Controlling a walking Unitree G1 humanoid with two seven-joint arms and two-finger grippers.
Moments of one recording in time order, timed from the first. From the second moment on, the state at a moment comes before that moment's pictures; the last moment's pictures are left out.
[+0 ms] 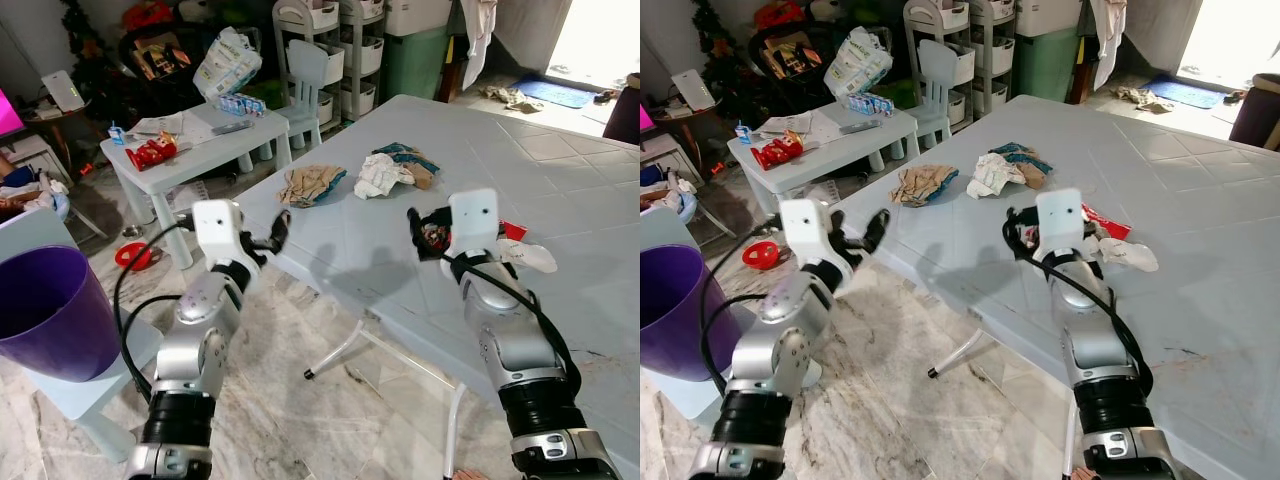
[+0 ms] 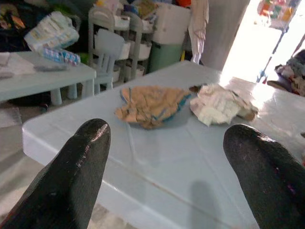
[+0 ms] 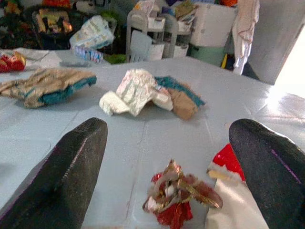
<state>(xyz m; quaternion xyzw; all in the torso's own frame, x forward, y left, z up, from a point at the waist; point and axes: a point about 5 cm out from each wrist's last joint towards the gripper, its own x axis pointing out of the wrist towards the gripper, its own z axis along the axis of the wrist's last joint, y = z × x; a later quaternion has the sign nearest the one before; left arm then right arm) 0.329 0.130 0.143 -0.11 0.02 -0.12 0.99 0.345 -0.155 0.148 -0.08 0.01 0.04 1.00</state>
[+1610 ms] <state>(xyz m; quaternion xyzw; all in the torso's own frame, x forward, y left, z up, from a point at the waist) 0.279 0.111 0.132 -0.10 0.12 -0.31 0.94 0.363 -0.157 0.097 -0.12 0.10 -0.02 0.99</state>
